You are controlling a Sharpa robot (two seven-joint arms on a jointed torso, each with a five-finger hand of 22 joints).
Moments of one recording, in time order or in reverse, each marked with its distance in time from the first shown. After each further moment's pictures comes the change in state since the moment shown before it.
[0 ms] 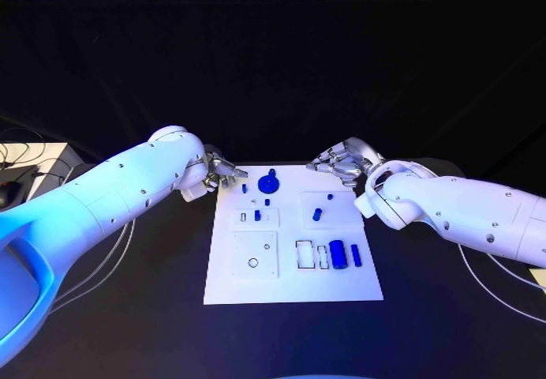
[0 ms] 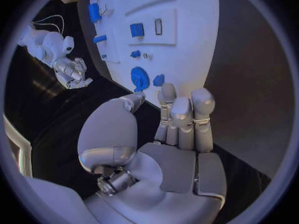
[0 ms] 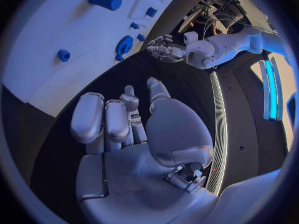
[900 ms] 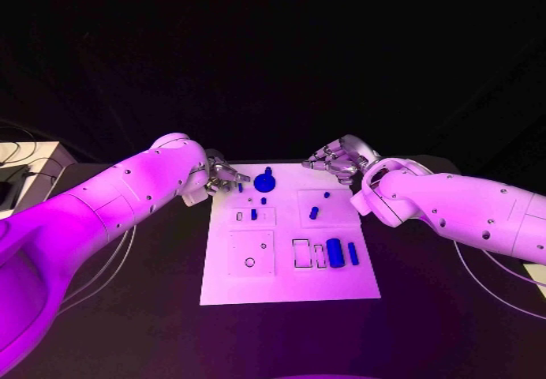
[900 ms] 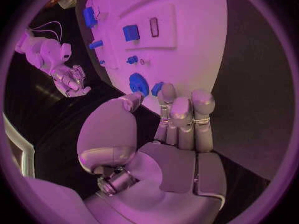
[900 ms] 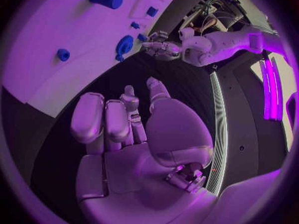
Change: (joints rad) left arm -0.005 0.033 -0.041 -0.046 -0.008 -0.004 0.071; left_hand 0.004 -0.006 -0.030 -0.004 0.000 -0.007 0.000 0.012 -0.045 -0.005 0.002 0.007 -0.005 0.000 0.000 0.000 -0.004 0.000 0.000 0.000 0.000 0.000; right arm 0.005 0.000 0.002 0.006 -0.001 -0.003 0.001; right_hand 0.000 0.000 0.003 -0.003 0.006 0.000 0.000 0.000 0.000 0.000 0.000 0.000 0.000 0.000 0.000 0.000 0.000 0.000 0.000 0.000 0.000 0.001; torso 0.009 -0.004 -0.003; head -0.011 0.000
